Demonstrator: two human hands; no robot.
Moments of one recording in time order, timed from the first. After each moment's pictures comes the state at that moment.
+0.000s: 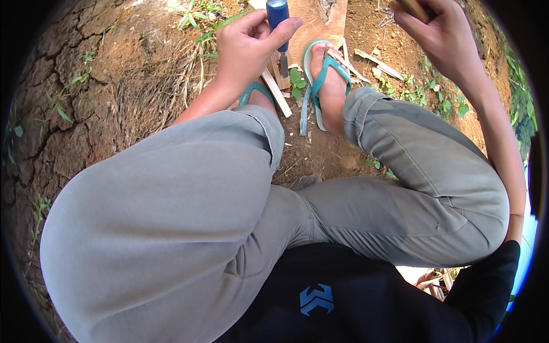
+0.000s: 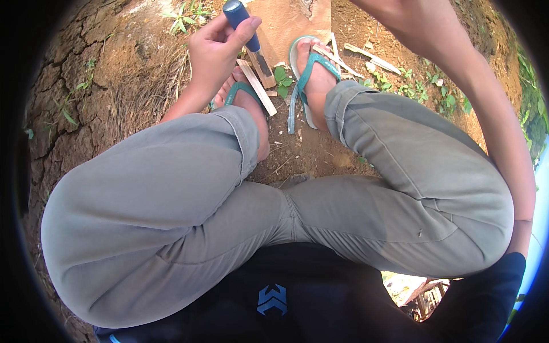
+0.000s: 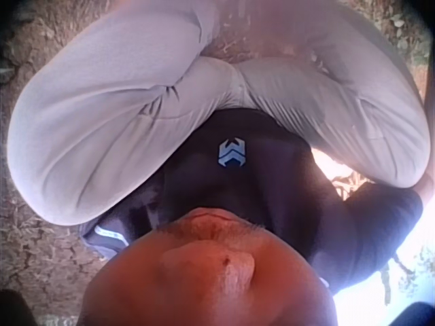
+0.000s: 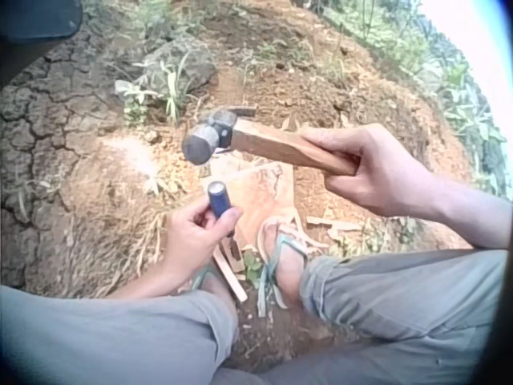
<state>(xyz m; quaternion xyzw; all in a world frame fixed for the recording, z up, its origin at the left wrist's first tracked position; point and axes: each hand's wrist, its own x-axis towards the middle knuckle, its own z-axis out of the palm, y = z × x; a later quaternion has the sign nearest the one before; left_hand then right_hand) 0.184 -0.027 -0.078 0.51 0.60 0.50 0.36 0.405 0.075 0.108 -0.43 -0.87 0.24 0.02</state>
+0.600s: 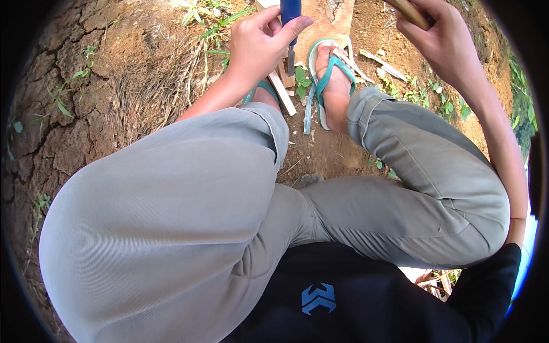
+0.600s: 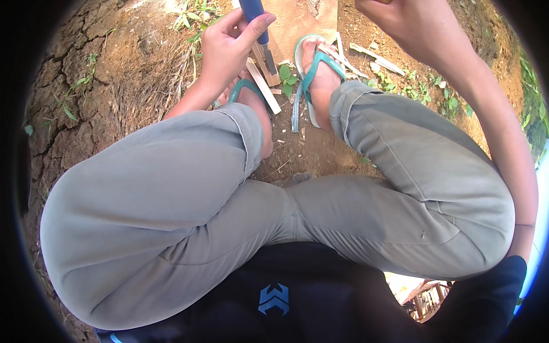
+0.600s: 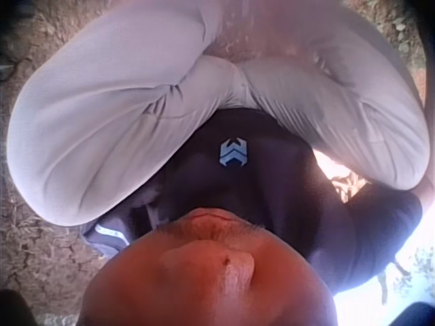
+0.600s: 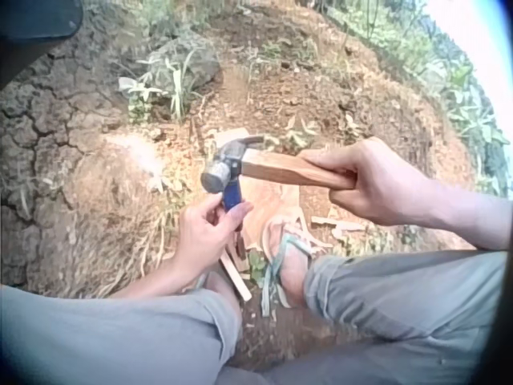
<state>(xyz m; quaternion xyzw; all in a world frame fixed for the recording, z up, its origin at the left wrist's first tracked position) 0.185 -0.027 -0.073 0.54 0.63 0.44 0.36 0.400 0.069 0.091 -0.39 -0.89 0.23 0.02</state>
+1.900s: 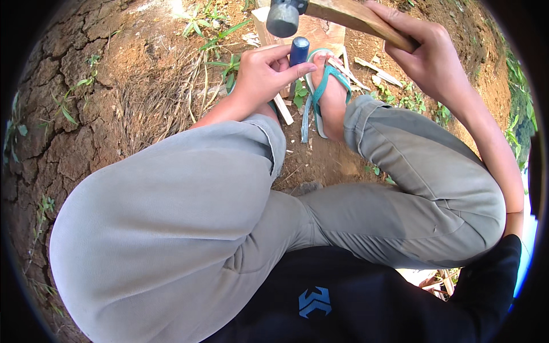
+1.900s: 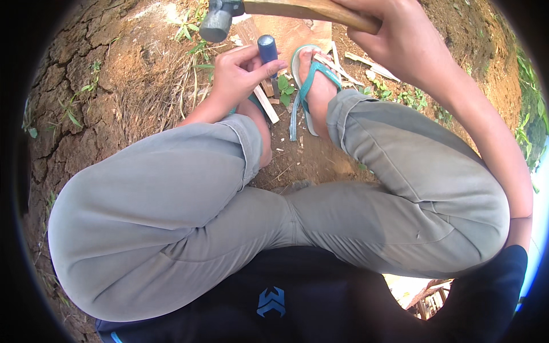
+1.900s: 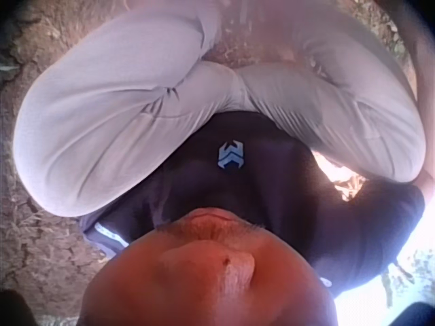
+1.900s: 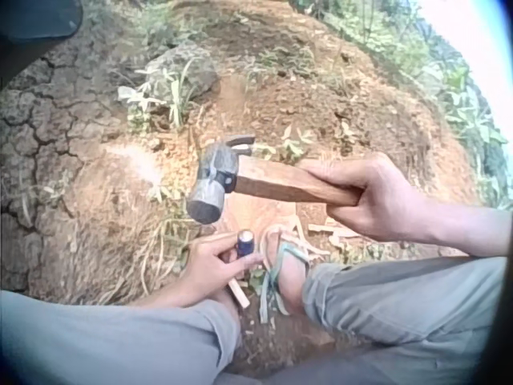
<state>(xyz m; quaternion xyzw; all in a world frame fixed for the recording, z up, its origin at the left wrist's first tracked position) 0.191 -0.050 -0.093 0.57 0.58 0.41 0.41 0.416 0.072 0.091 -0.38 -0.88 0.26 0.06</state>
